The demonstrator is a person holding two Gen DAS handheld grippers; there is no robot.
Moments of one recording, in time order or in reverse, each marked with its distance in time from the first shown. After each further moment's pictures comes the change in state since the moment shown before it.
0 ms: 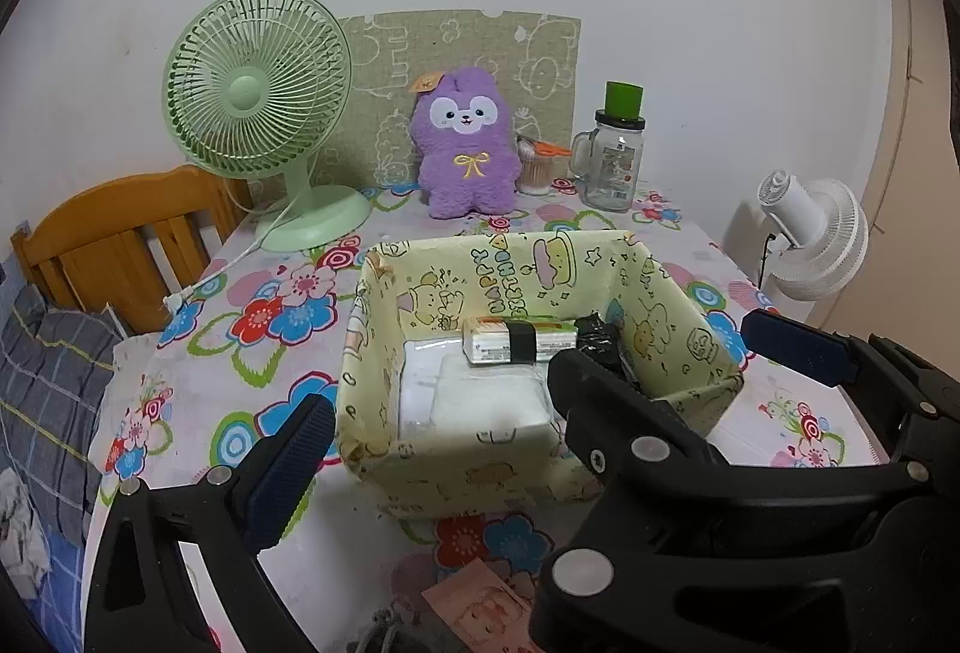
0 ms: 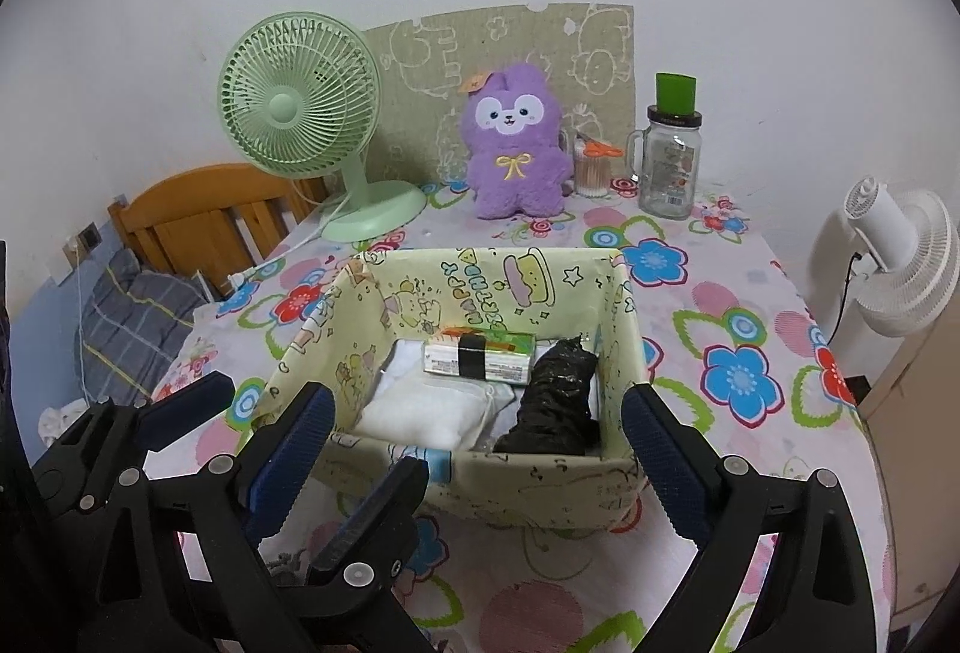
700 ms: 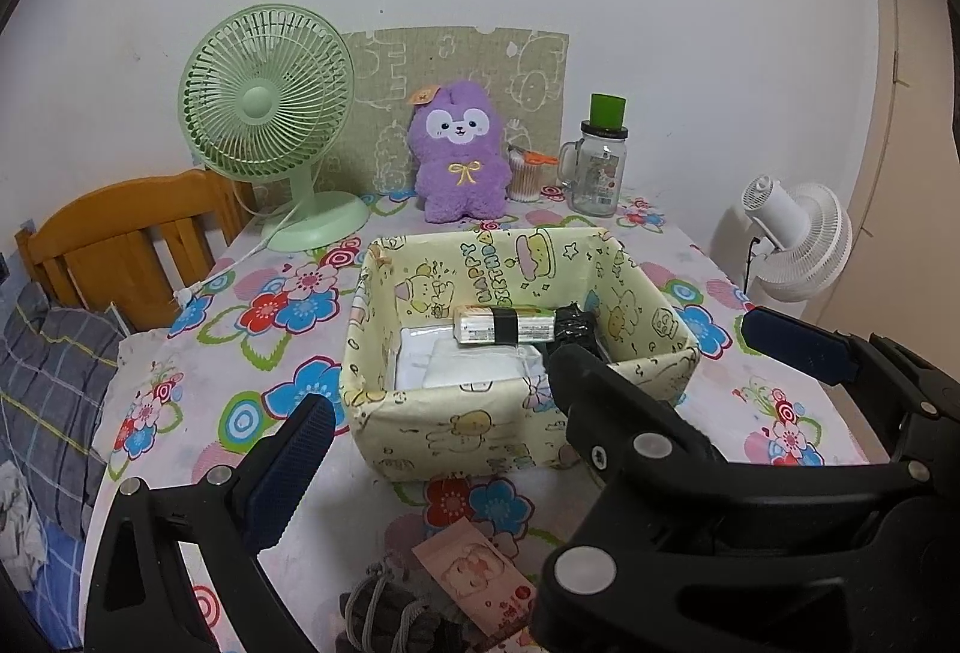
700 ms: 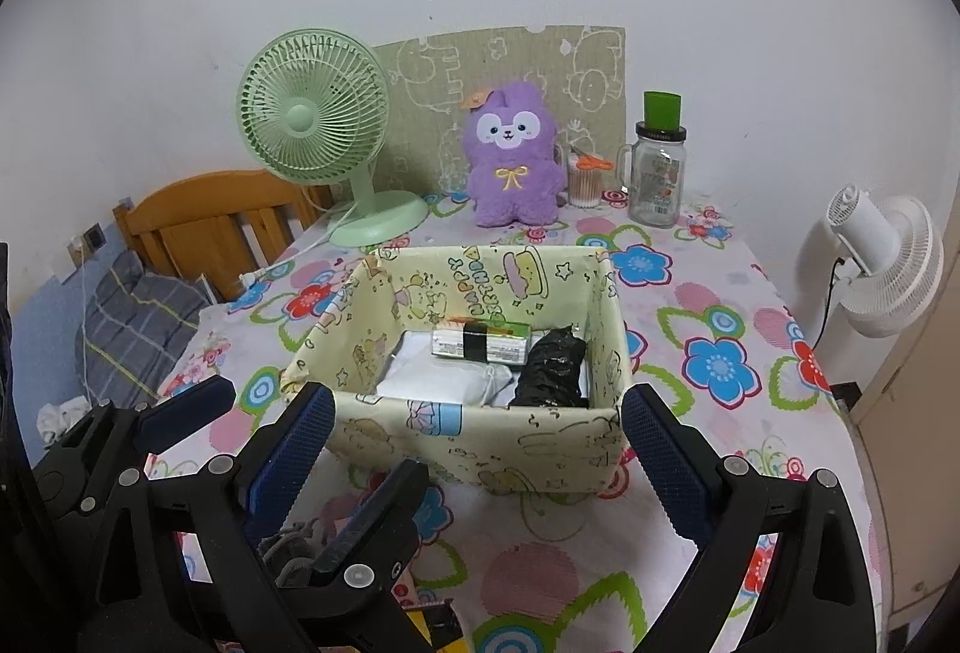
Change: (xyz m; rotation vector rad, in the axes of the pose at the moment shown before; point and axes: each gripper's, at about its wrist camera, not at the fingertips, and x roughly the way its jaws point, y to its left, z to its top) left arm -0.030 -0.007 -0.017 -0.004 -0.032 -0.010; right arm -0.036 0.007 -0.019 -0.007 -0.038 -0.010
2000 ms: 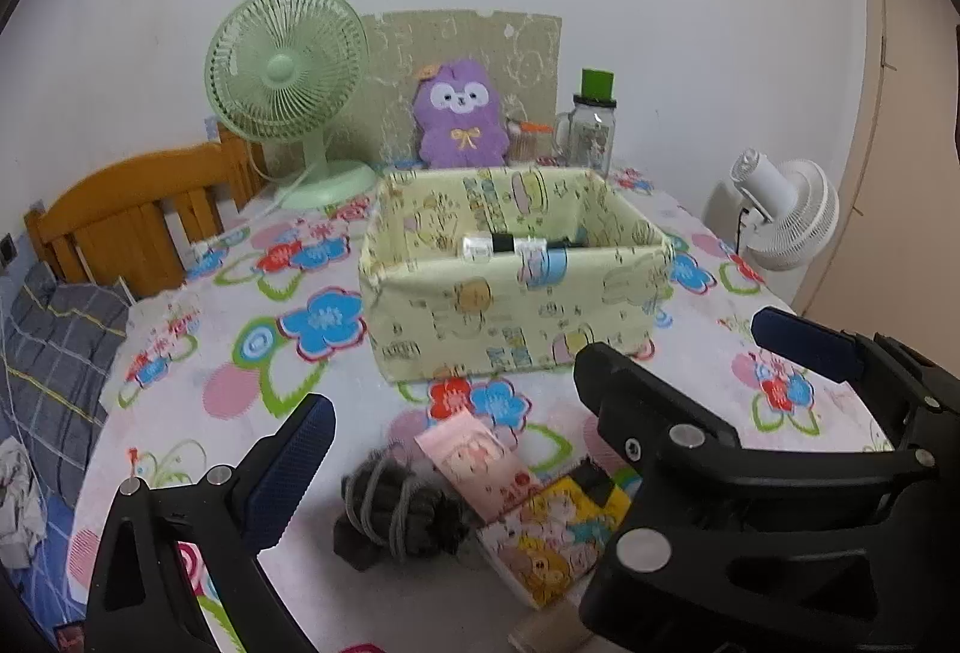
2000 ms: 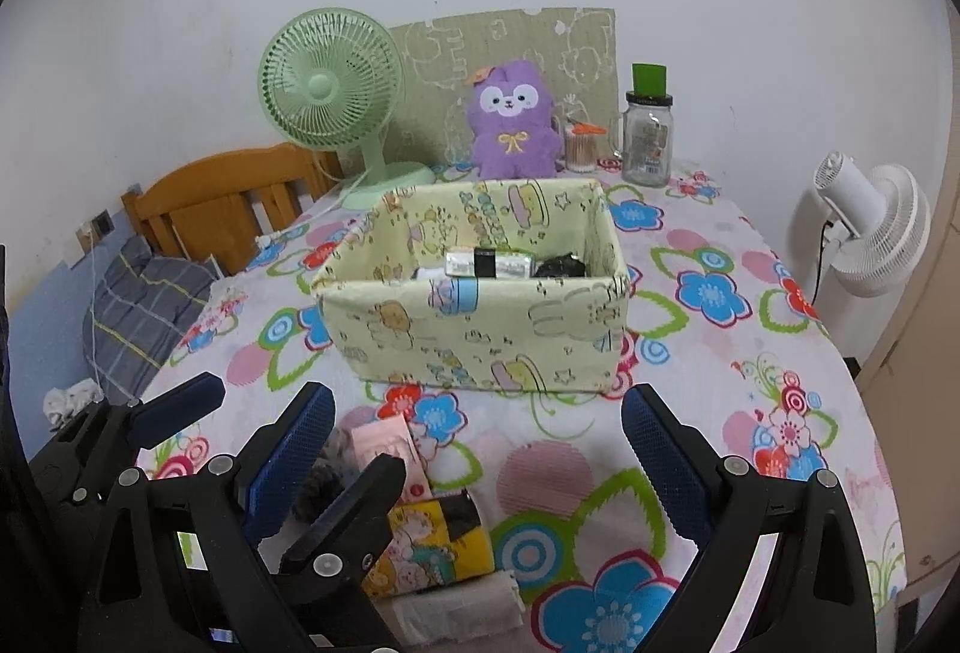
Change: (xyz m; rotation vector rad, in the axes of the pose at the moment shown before) left arm -0.034 -0.002 -0.053 0.002 0.010 0.005; right arm -0.030 0.008 -0.057 0.011 0.016 -0.001
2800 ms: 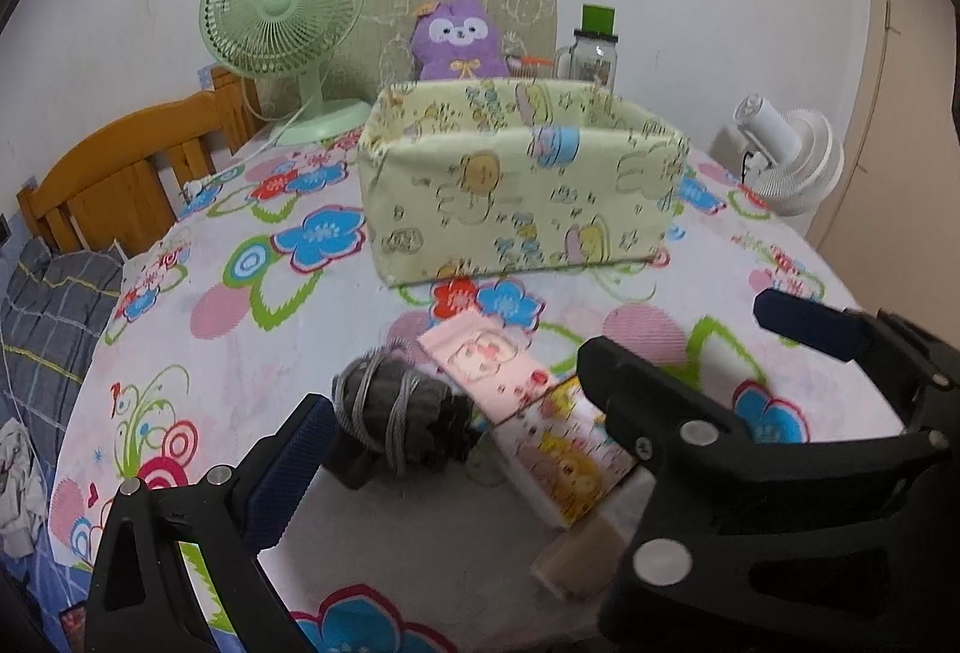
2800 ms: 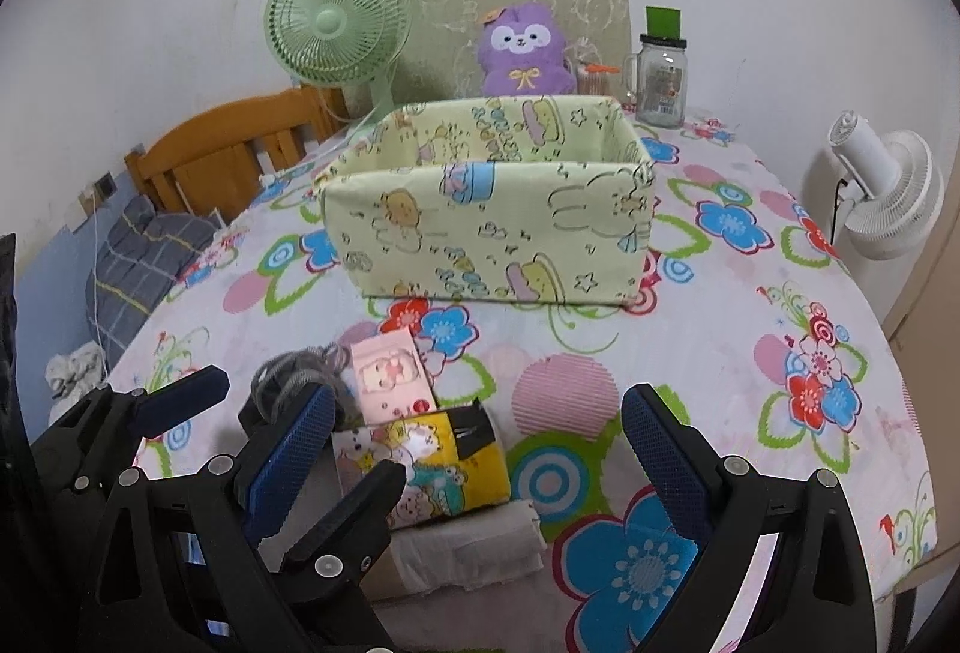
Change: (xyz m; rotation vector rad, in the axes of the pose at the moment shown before) left arm 0.014 0.005 -0.041 0.013 0.110 -0.009; right arm 0.017 0.005 -0.038 -0.014 0.101 0.024
